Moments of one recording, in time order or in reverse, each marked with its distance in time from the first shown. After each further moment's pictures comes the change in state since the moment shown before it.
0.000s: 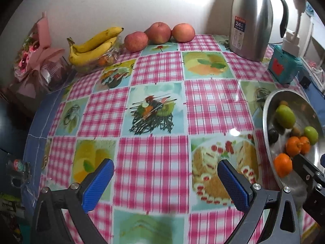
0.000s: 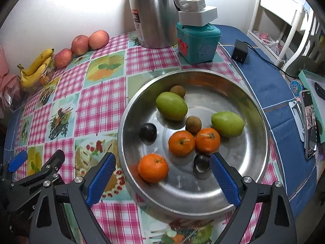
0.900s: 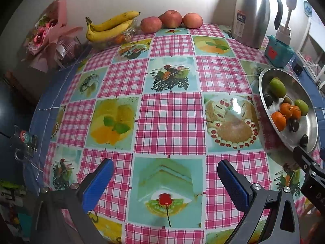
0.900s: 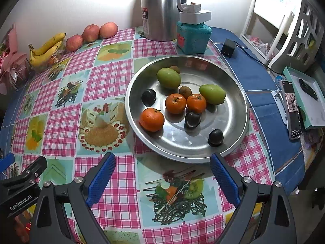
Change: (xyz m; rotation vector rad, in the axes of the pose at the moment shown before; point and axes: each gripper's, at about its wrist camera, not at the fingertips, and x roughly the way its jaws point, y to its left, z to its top) left arm -0.040 0.035 -0.063 -0.045 0.080 -0.021; right arm -0.039 0.009 -0.066 -0.064 -0.007 -0.057
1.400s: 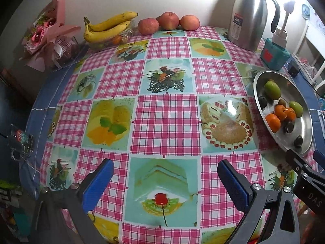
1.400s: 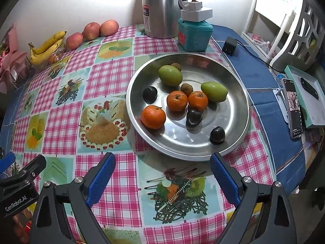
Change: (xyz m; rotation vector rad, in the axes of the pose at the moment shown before) left arm -0.005 -0.001 0.001 -0.008 -0.009 -0.032; right arm 0.002 0.001 -0.002 0.002 0.017 0.000
